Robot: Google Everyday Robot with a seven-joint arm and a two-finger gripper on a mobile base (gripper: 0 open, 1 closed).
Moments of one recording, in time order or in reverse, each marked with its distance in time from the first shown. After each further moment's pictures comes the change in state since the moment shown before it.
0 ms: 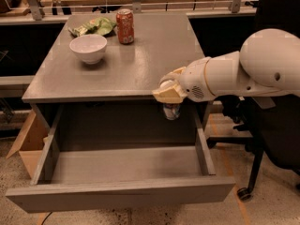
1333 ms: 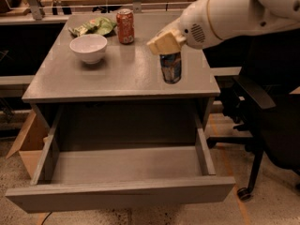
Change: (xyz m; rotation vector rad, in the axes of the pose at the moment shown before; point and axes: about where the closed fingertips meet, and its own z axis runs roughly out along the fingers) arm -0.105 -0.035 -0.051 0.084 -0.009 0.043
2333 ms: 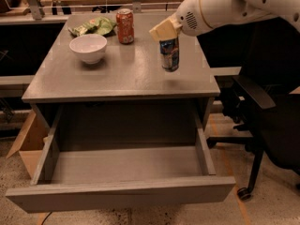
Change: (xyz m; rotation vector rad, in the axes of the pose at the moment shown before) arm -0.005 -0.070 0.042 0.026 -0.014 0.097
